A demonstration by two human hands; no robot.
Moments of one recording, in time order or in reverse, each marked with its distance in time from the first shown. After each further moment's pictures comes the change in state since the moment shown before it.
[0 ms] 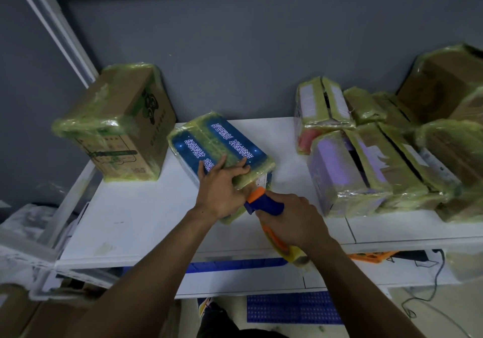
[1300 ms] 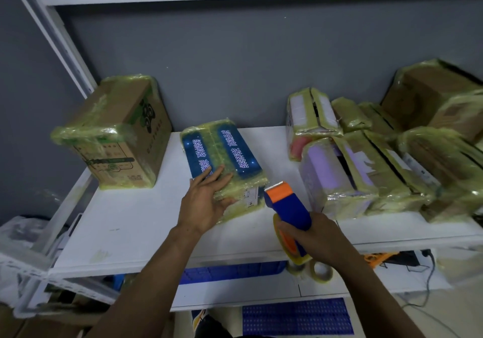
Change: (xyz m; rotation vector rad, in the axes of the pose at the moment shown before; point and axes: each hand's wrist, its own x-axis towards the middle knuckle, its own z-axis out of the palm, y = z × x) left_hand -0.030 -0.026 -0.001 -0.074 0.065 0.003; right_hand -0.037 0.038 -0.027 0.195 0.001 0.149
